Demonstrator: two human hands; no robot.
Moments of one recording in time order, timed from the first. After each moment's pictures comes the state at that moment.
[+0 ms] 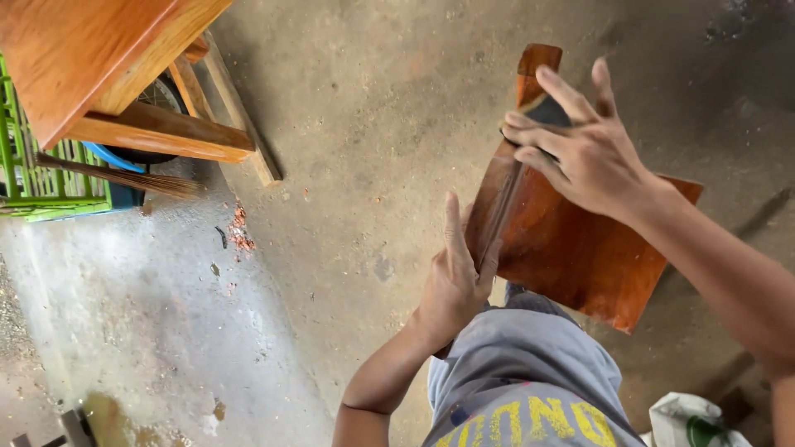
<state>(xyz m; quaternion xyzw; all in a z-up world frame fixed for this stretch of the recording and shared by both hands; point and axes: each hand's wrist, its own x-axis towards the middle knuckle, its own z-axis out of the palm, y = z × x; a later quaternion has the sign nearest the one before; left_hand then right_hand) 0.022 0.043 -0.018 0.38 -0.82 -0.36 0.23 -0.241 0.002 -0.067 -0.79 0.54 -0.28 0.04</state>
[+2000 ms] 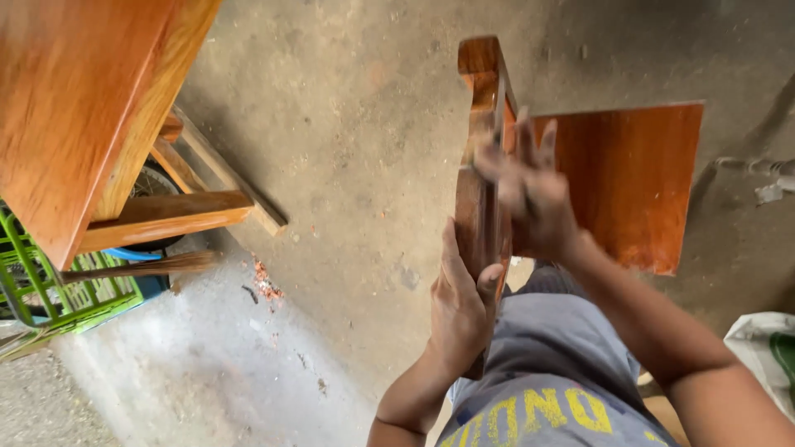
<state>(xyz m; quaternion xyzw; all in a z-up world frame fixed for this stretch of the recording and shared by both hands) 0.027 0.034 -0.021 0.36 -0.86 -0.25 0.24 -0.142 0.035 -0.112 -0.54 0.59 -0.60 0.04</state>
